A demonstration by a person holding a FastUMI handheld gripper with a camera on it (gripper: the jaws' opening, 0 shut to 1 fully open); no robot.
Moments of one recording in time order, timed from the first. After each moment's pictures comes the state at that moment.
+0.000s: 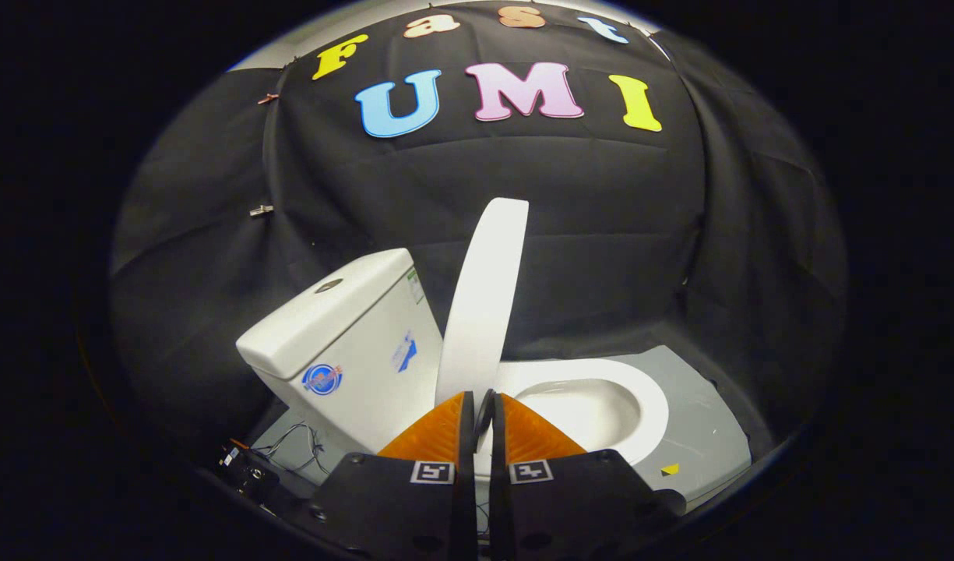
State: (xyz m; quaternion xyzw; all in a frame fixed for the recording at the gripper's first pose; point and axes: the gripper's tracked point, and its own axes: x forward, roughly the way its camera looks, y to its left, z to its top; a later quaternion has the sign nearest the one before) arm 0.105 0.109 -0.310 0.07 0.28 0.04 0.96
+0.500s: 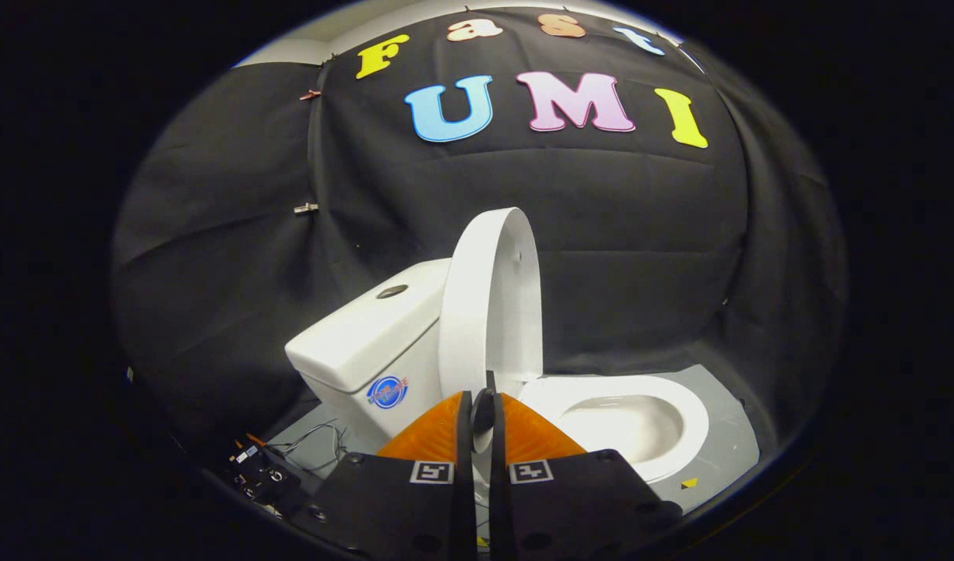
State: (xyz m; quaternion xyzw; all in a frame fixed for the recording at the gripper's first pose) arm 0.111 0.182 -0.299 0.07 0.26 0.11 0.96
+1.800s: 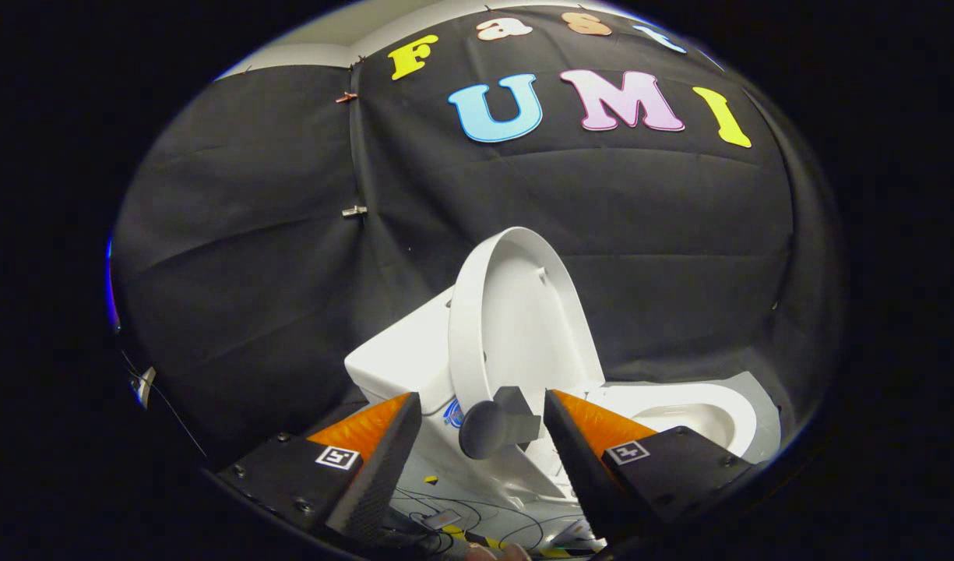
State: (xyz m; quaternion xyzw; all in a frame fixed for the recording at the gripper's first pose) arm 0.117 0.250 -0.281 0.09 0.24 0.18 0.95
